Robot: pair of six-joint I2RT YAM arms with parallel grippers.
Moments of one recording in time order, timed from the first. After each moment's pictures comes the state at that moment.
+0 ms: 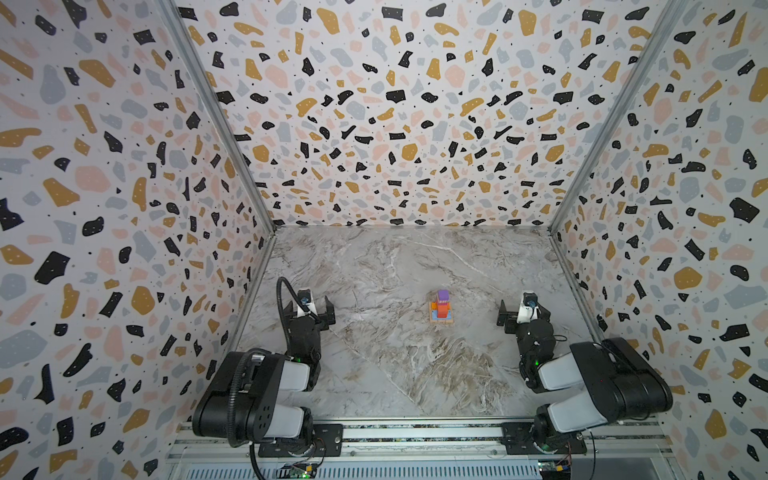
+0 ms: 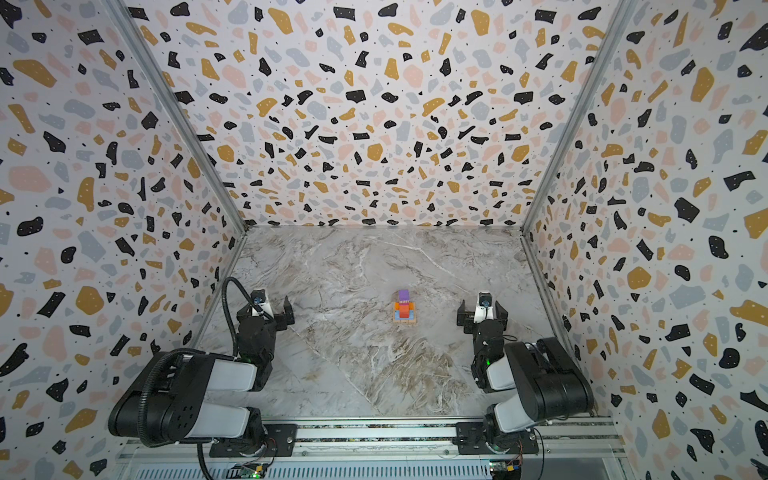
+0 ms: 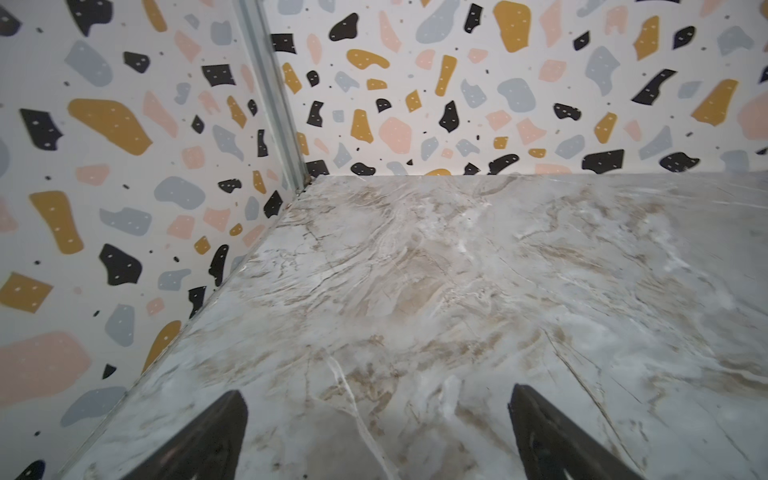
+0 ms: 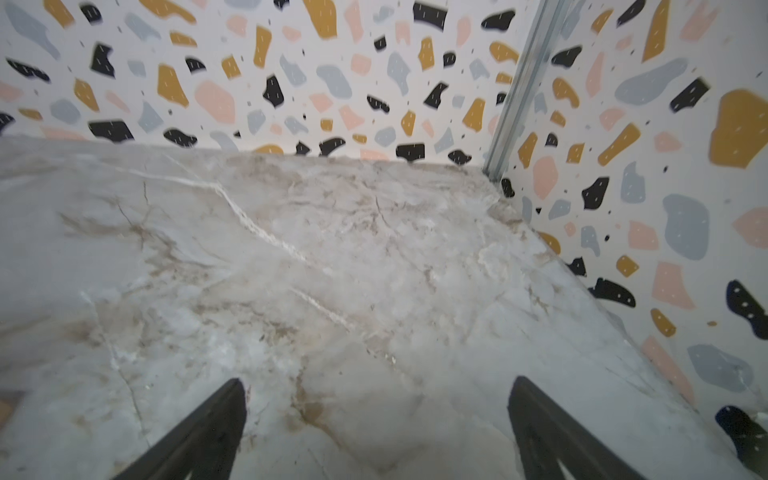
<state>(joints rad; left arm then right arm) -0.07 1.41 0.14 1.09 -0.33 0.02 0.15 1.52 0.12 1.18 0.23 -0.07</state>
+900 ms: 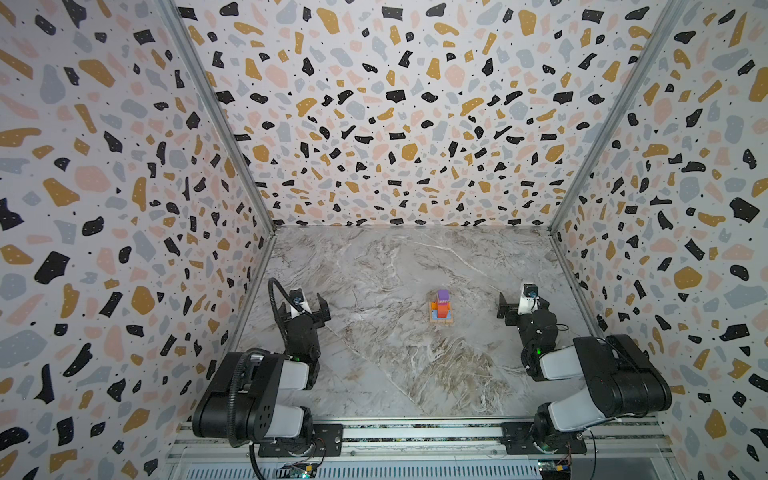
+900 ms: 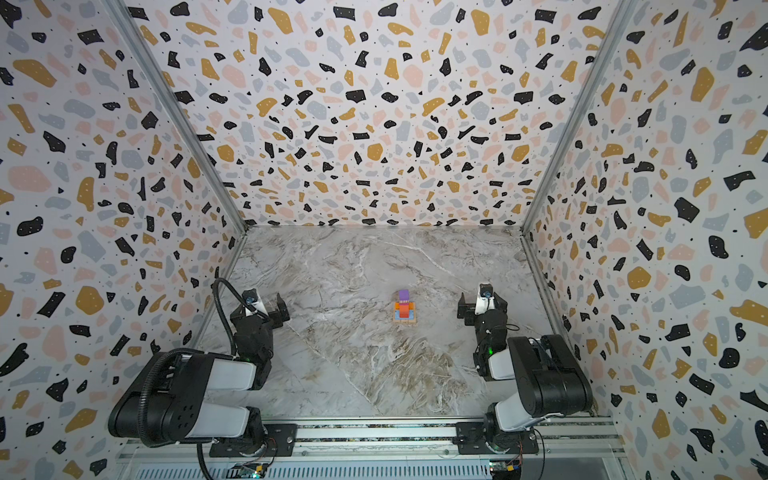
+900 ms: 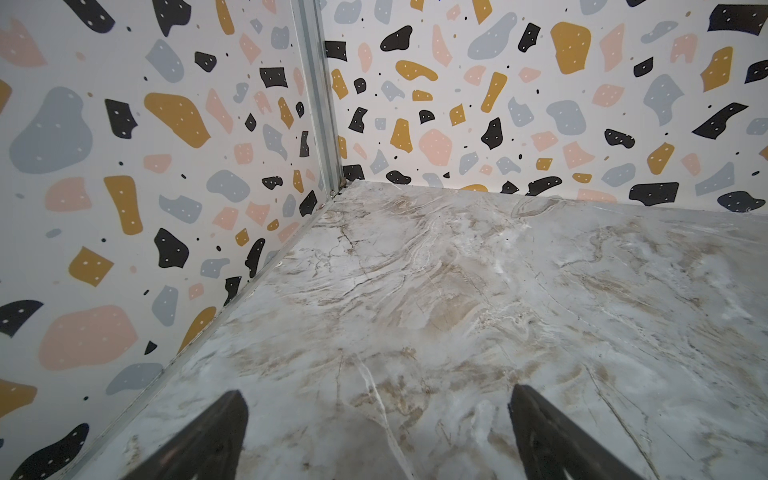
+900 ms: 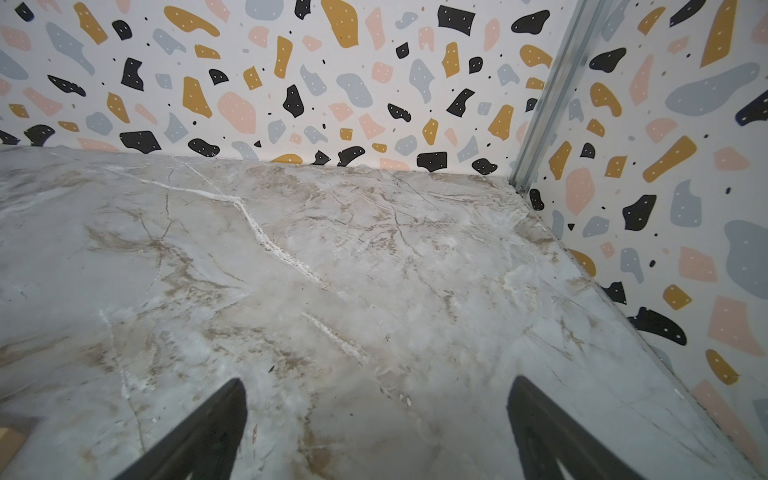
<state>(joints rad) -0.07 1.41 0.14 1.10 -0.39 -0.01 0.09 1.51 0.20 1.13 0.12 -0.07</state>
